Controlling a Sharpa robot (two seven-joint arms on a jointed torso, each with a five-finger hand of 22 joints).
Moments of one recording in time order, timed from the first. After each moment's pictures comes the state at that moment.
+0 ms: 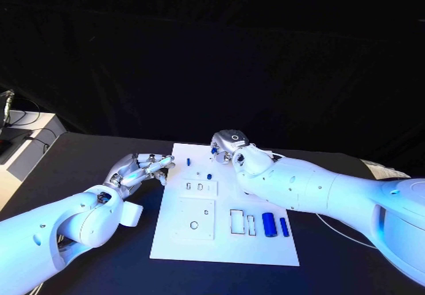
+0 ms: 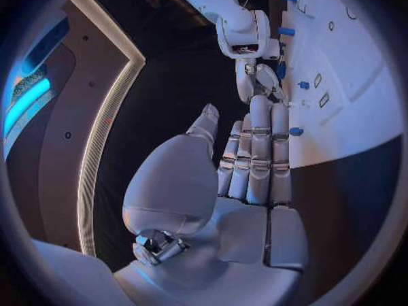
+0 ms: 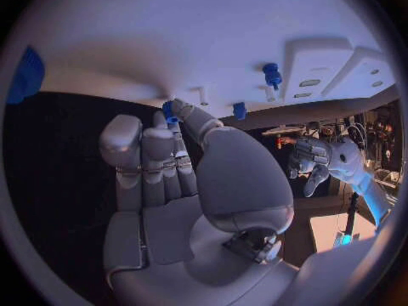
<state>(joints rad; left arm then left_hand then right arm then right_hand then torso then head) 1.06 -0.89 0.14 1.54 -0.26 -0.25 0.35 1.35 0.00 0.01 0.05 0.06 1.04 0.16 0.07 0.06 1.16 0.10 0.06 0.06 1.25 0.03 0.62 0.46 0.13 0.93 0.04 0.98 0.51 1.29 -0.32 -0.14 0.89 -1.66 -0.56 -0.25 1.27 -0.05 0.38 -0.19 0.24 1.10 0.14 0.07 0.08 1.14 0.09 0.06 0.06 1.39 -0.01 1.07 0.64 0.13 1.47 -0.04 0.73 1.31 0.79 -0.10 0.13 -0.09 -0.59</state>
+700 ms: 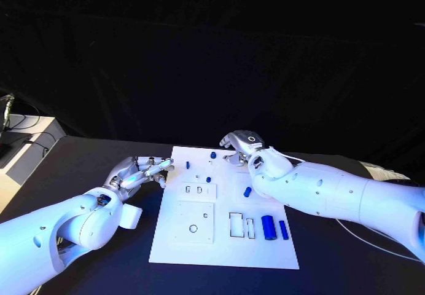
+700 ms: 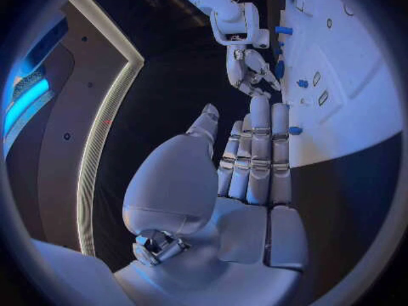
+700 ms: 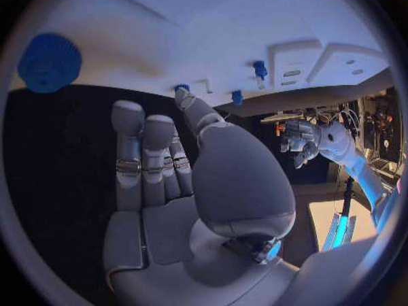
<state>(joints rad) 1.06 -0.89 0.14 1.53 -0.26 -0.24 0.35 1.35 0.00 0.01 0.05 0.06 1.04 0.16 0.07 0.06 1.16 0.11 0.06 0.06 1.25 0.03 0.62 0.46 0.13 0.93 0.04 0.98 0.51 1.30 -0.50 -0.12 1.08 -1.60 -0.65 -0.21 1.36 -0.11 0.22 -0.12 0.28 1.02 0.15 0.07 0.07 1.11 0.10 0.06 0.06 1.42 0.00 1.02 0.56 0.16 1.47 -0.01 0.51 1.28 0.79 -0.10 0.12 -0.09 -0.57</state>
